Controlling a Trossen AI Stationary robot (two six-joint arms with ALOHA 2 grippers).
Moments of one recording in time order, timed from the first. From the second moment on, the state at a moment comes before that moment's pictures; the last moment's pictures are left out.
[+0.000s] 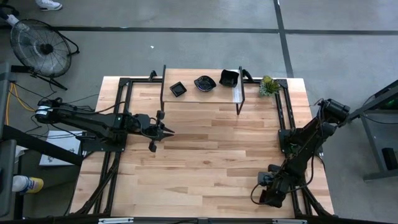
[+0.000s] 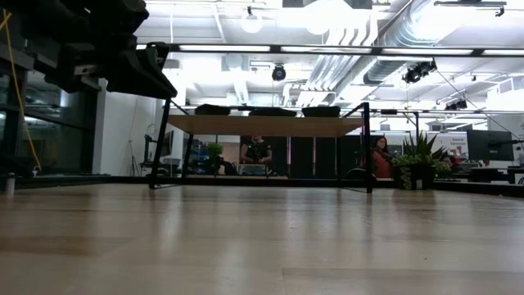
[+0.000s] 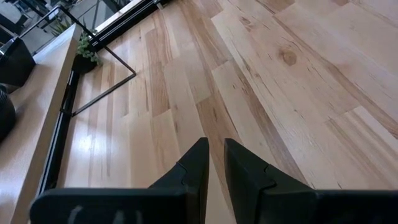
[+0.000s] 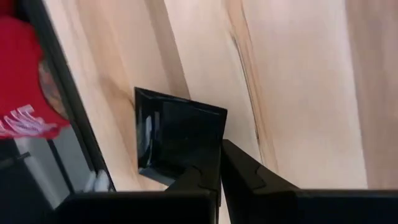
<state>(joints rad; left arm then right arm) -0.07 0.91 0.46 -0.03 -0.11 0.51 0.97 1.45 0.67 -0.40 -0.08 1.30</state>
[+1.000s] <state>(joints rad) -0.07 0.91 0.46 0.01 -0.04 0.44 0.59 1.45 0.91 -0.36 0.60 0.50</state>
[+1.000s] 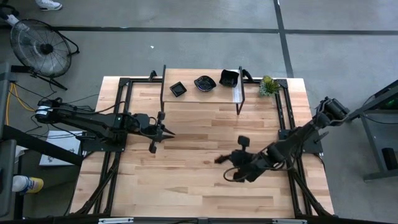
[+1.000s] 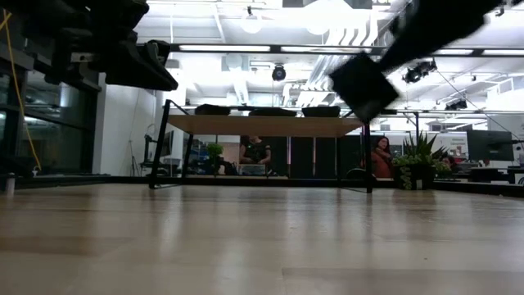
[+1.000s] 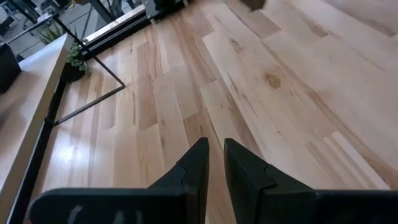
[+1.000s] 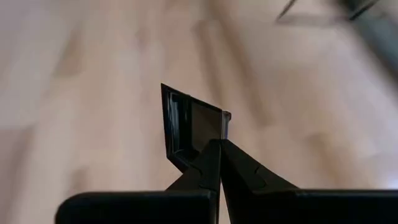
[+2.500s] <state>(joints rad) -0.07 1.31 0.46 0.72 -0.14 0.47 0.37 1.64 0.72 0.86 0.97 -0.36</state>
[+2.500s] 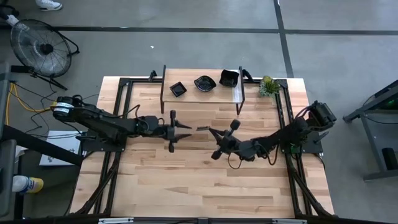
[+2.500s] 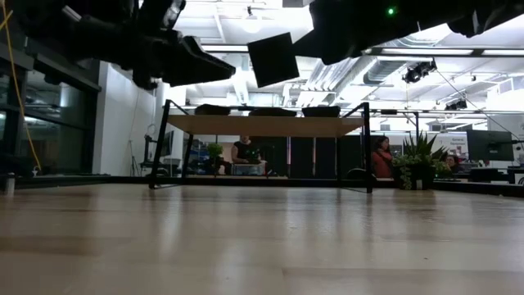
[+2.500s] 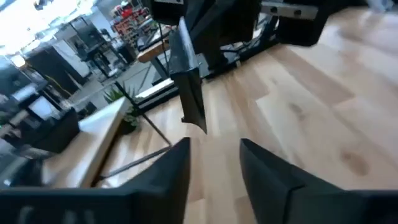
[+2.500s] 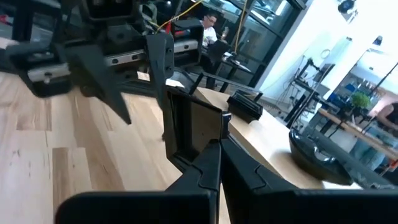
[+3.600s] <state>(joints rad) -0.33 1.39 0.60 0.34 -0.80 2.31 0.13 1.64 0.73 0.63 0.44 0.52</state>
